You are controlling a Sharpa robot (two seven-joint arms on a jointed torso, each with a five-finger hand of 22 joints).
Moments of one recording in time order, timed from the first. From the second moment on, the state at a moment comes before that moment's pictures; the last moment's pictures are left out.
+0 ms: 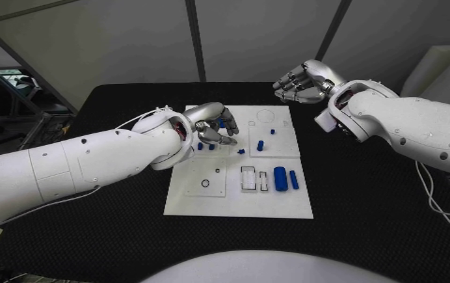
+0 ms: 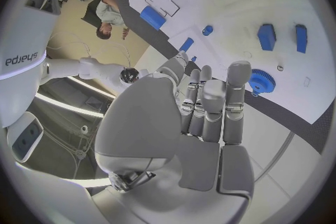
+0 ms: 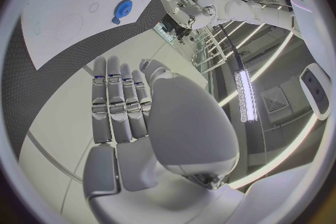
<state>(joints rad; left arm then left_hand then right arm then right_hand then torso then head) 1.15 -0.71 -0.06 1.48 -1.23 -0.28 0.00 1.44 -0.18 0.23 0.08 0.17 0.97 0.13 0.30 0.11 1.02 0.08 0.37 0.11 1.37 0.00 1.18 0.88 0.17 1.21 0.11 0.86 1.04 1.24 -0.78 0.00 1.36 -0.89 -0.32 0.14 1.52 -0.14 0.25 0.22 0.42 1.05 0.19 0.07 0.07 1.22 0.12 0.08 0.06 1.29 0.06 0.08 0.19 0.17 1.01 0.17 0.39 0.36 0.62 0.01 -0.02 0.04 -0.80</state>
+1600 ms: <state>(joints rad) 1.15 -0.56 -0.08 1.37 -1.42 -0.12 -0.08 1.49 -0.15 0.27 0.01 0.16 1.03 0.12 0.29 0.10 1.04 0.08 0.38 0.09 1.35 0.01 1.25 0.88 0.17 1.20 0.11 0.91 1.11 1.24 -0.77 0.00 1.36 -0.90 -0.32 0.13 1.52 -0.14 0.25 0.21 0.41 1.05 0.19 0.07 0.07 1.22 0.12 0.08 0.06 1.29 0.06 0.08 0.19 0.17 1.01 0.16 0.39 0.37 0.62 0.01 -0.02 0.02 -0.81</state>
